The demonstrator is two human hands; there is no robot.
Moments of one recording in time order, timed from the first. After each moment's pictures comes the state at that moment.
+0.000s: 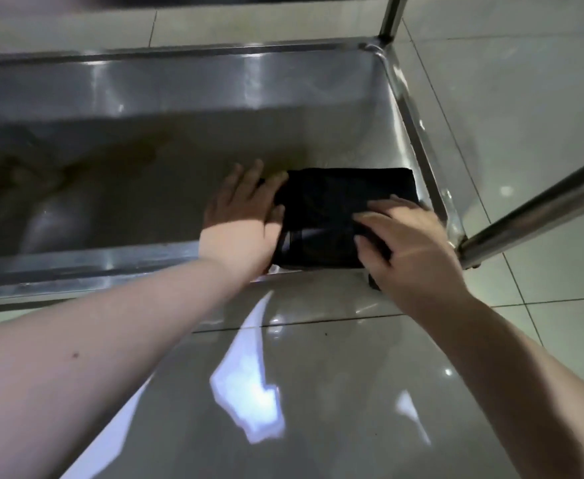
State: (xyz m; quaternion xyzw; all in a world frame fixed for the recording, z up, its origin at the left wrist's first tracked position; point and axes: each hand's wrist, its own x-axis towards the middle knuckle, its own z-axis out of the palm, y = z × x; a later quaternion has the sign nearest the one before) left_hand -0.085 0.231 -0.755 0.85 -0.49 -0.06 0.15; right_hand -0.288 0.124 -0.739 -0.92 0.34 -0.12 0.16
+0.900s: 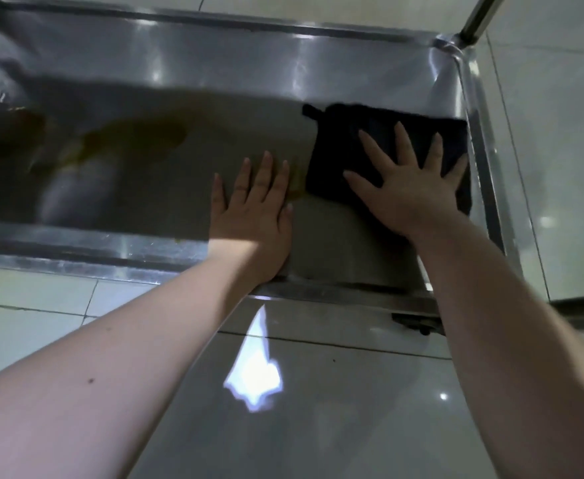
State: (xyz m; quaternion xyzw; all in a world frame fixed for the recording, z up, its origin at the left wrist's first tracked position) left_hand -0.060 0.215 -0.788 0.91 -0.41 -0.05 0.06; right_hand -0.169 0.032 -0.761 -0.91 0.39 0.11 0.10
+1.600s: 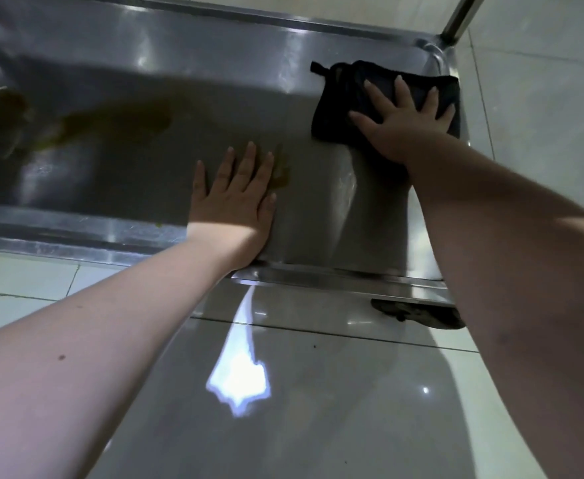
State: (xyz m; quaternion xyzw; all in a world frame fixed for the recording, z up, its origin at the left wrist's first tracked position) left_hand -0.063 0.221 -0.785 0.90 -0.42 -0.05 0.04; right_hand -0.130 -0.049 -0.761 -0.90 0.42 0.11 0.08
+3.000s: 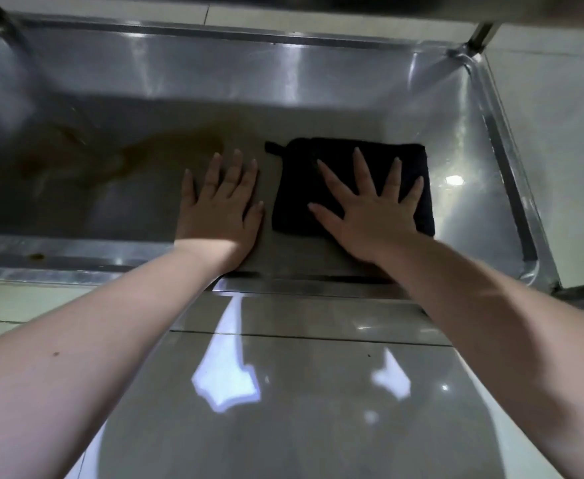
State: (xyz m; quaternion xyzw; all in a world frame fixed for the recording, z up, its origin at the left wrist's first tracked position) left_hand 0.020 0.277 -0.782 0.90 -0.44 -0.05 0.02; right_hand -0.129 0.121 -0.761 -0.92 0.36 0.13 0.08
